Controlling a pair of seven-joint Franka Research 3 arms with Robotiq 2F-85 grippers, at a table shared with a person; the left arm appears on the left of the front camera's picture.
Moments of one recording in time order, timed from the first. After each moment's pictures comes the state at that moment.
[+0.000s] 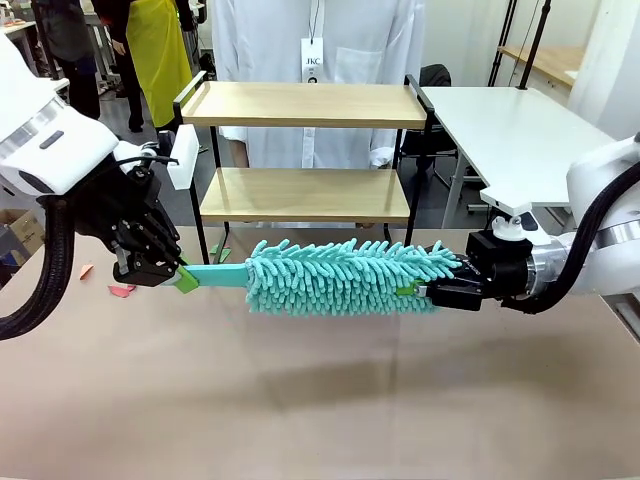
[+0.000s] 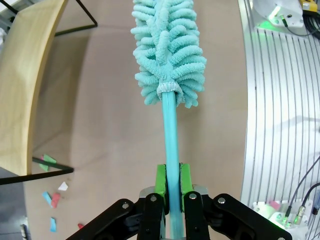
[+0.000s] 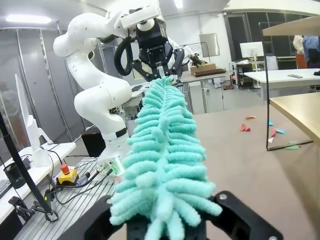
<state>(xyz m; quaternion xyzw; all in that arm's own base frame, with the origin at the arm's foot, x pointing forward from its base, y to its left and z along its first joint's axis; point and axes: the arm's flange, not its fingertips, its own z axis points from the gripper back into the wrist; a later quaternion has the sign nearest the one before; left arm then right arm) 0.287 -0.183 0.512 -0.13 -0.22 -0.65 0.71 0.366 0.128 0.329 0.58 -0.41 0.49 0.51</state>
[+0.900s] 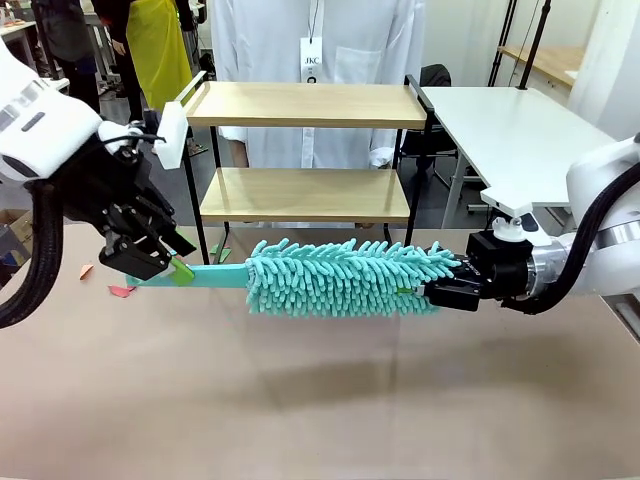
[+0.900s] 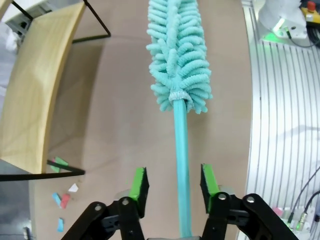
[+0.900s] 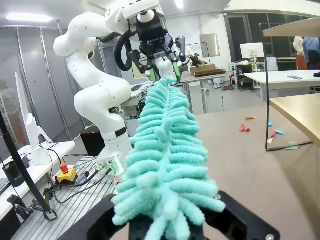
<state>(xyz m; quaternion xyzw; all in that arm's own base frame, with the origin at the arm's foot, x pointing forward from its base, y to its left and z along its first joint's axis) 0.288 -0.171 0.531 -0.14 -0.25 -0.64 0.71 0.365 0.127 0.328 0.58 -0.41 0.49 0.51</state>
